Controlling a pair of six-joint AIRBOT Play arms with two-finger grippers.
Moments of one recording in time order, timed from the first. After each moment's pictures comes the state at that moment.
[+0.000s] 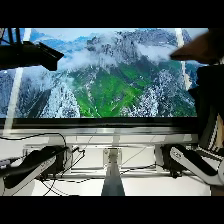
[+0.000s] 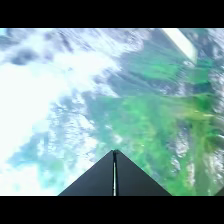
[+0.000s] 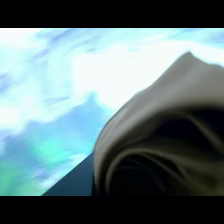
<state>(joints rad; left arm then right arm) -0.05 -1.00 1.31 1.01 -1.14 -0.96 -0.34 -1.04 1.54 -1.34 1.20 1.51</state>
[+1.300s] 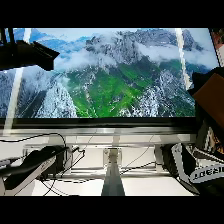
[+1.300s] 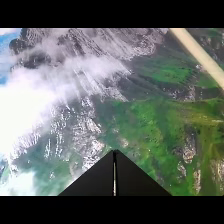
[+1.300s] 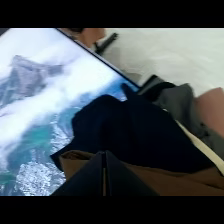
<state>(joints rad) -0.04 -0.98 1.31 1.02 -1.13 -0.97 -0.96 -0.80 1.54 -1.29 1.33 1.53</state>
